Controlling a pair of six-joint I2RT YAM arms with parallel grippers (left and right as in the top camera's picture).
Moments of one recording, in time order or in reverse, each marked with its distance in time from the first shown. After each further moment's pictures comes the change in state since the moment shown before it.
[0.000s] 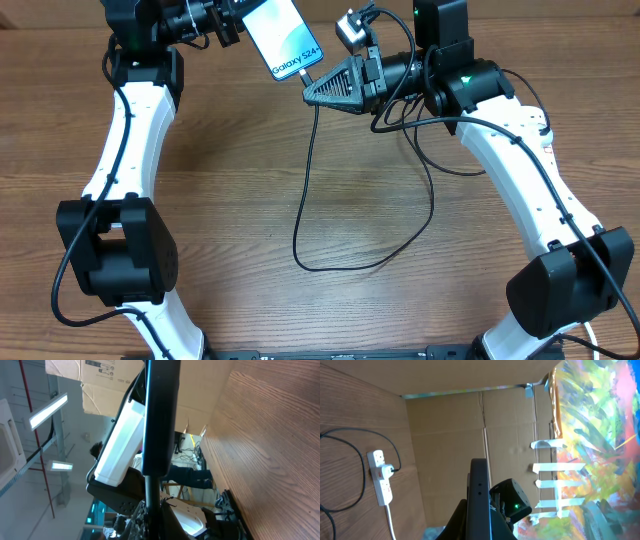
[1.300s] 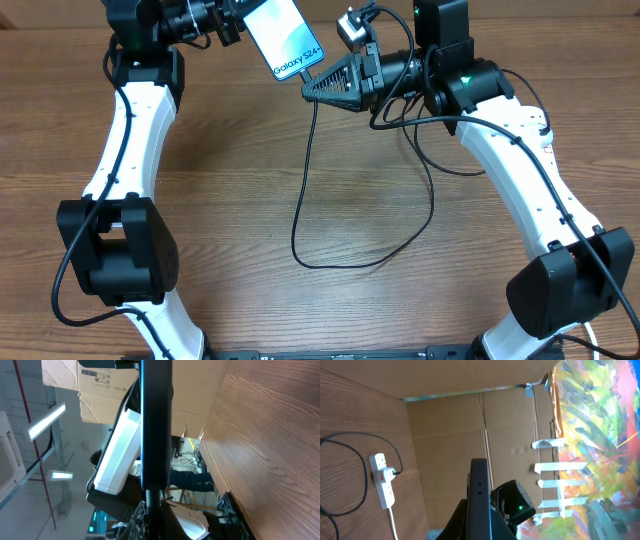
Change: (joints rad) left arm -0.006 0.000 0.000 0.000 -0.008 0.023; right arm 0.001 0.000 0.000 0.030 0.046 0.072
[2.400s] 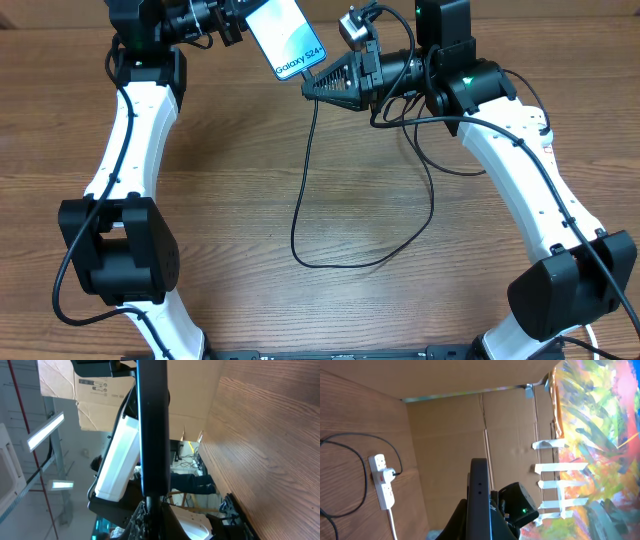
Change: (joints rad) left arm -0.008 0.000 0.000 0.000 -0.006 0.002; right arm 0.000 -0.010 0.000 -0.002 0.039 0.051
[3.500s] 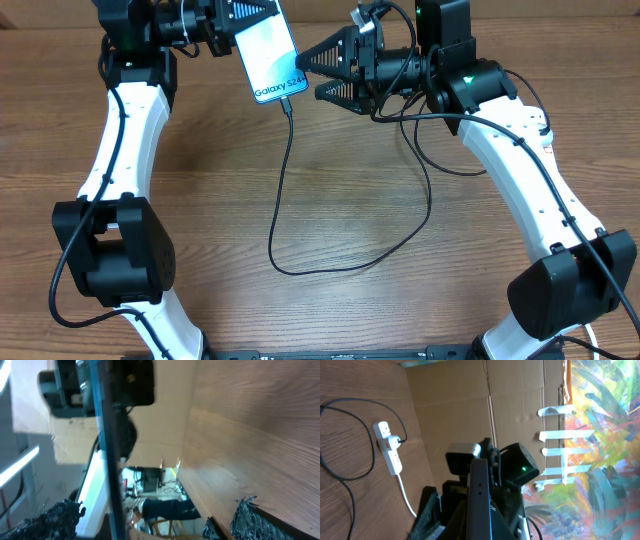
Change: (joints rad) left arm 0.047 0.000 0.000 -0.006 0.208 0.021; right arm -0.004 0.000 0.004 -0.059 0.212 -0.010
